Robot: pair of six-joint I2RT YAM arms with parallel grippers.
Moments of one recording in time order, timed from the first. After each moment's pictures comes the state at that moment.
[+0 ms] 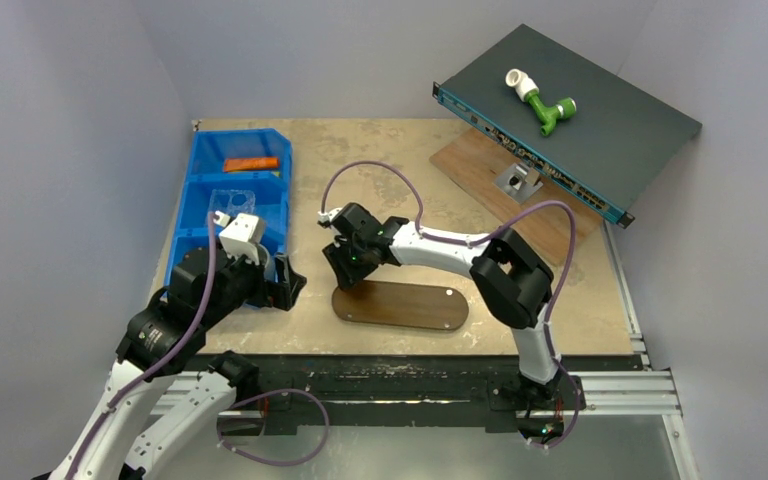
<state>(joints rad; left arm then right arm) -0.51 0.54 0.90 -0.87 -0.02 -0.28 0.94 2.02 1.47 -0.45 -0.12 0.26</state>
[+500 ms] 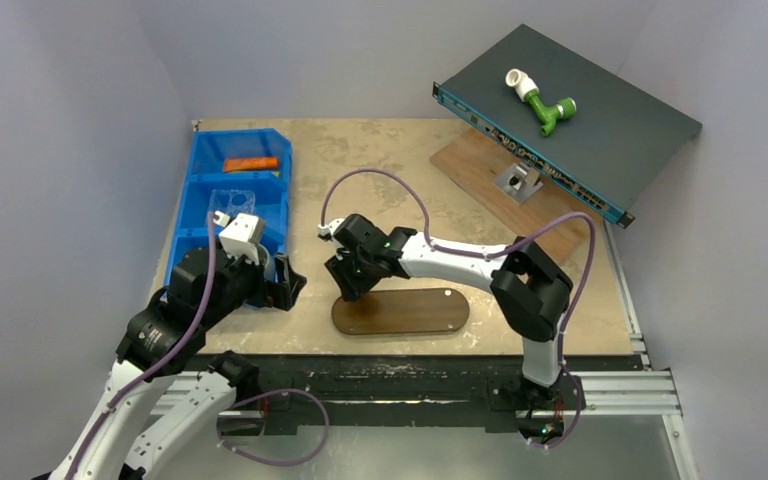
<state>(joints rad) -0.51 0.54 0.90 -0.87 -0.02 -0.28 1.00 1.91 1.38 -0.47 -0.11 0.25</state>
